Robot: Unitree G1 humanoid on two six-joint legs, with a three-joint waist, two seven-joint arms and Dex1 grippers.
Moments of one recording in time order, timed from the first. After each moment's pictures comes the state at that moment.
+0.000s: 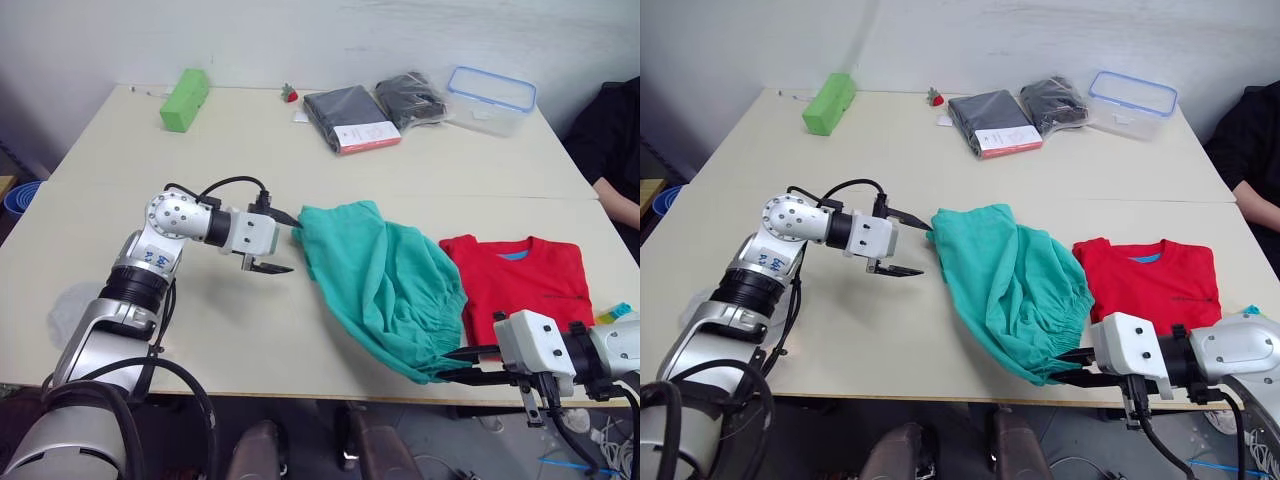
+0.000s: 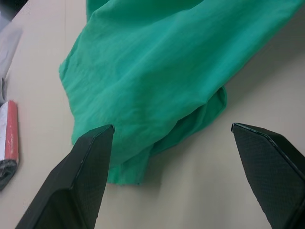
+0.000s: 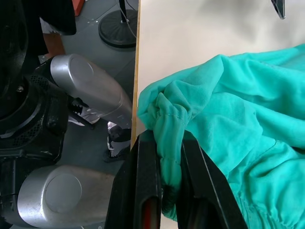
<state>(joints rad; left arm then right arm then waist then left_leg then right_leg) -0.97 0.58 -0.29 0.72 0.07 -0.60 -1.20 0.17 -1.08 -0.25 -0.62 0.59 0.31 1.25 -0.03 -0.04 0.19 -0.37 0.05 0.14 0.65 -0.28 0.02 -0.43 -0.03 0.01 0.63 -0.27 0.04</state>
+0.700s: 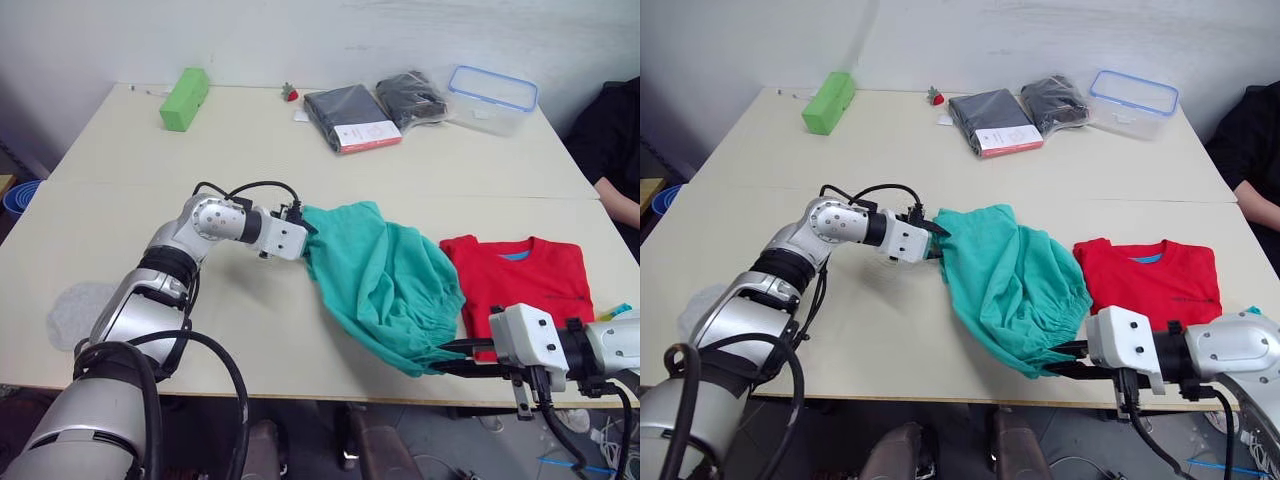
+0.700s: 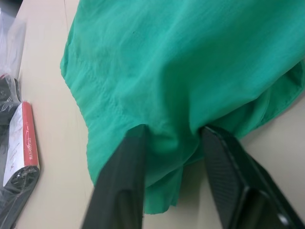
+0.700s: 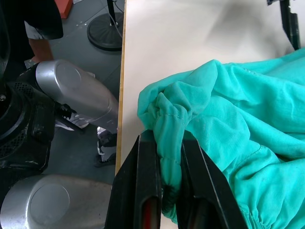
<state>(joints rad) -1.13 0.46 -0.38 1.12 0.37 -0.85 -0.84 0.14 -1.07 -0.24 -0.65 0.59 0.34 1.19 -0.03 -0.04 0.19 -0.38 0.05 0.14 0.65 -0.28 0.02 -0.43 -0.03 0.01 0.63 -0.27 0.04</state>
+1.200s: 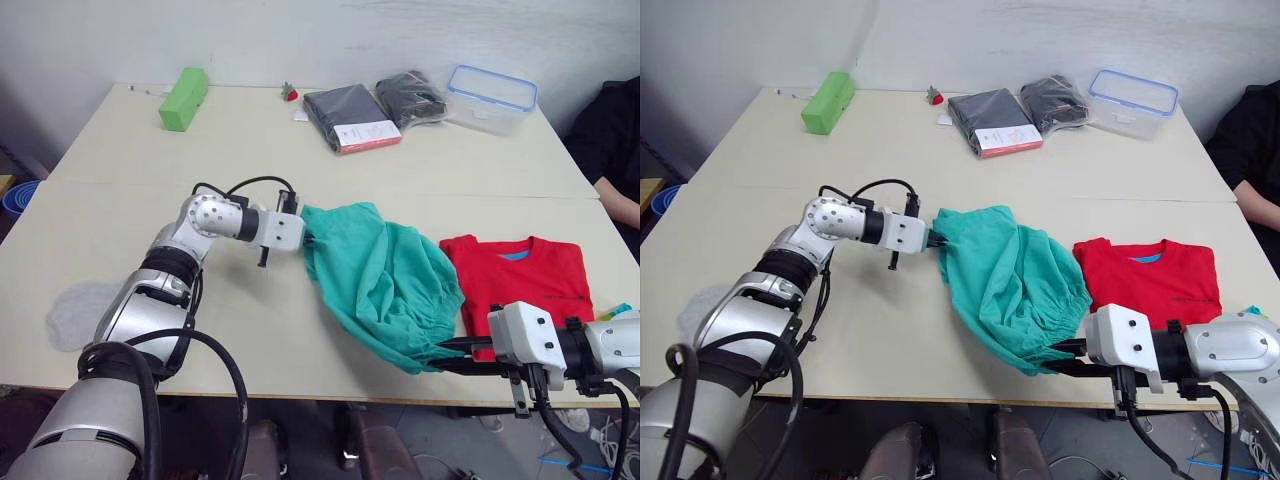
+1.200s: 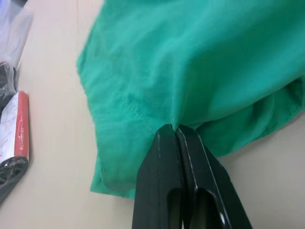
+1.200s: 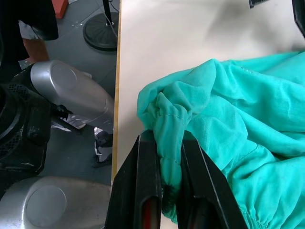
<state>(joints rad) -1.13 0.46 -0.27 1.10 0.19 -0.73 -1.06 0.13 -1.06 -0.24 -0.64 0.58 0.35 1.19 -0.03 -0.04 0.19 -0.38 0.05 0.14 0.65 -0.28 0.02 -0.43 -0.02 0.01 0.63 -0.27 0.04</state>
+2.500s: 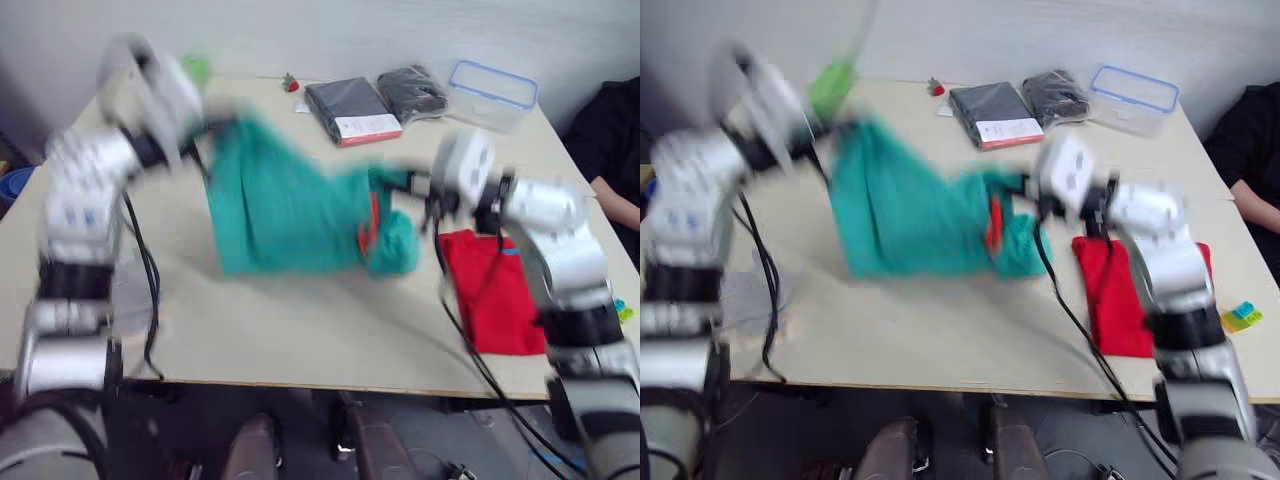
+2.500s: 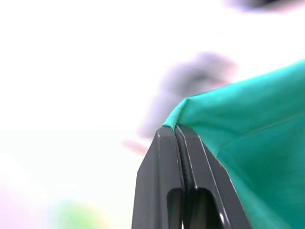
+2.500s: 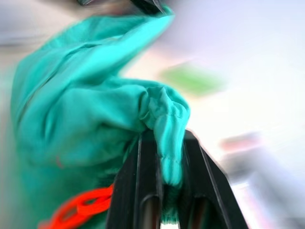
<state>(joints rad) -1.20 0.80 0.06 0.41 0.01 -0.22 -0.48 -0.92 -0.64 -0.01 0.11 0.11 -0.15 0.72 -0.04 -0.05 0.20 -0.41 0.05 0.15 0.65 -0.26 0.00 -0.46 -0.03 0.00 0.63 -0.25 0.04</state>
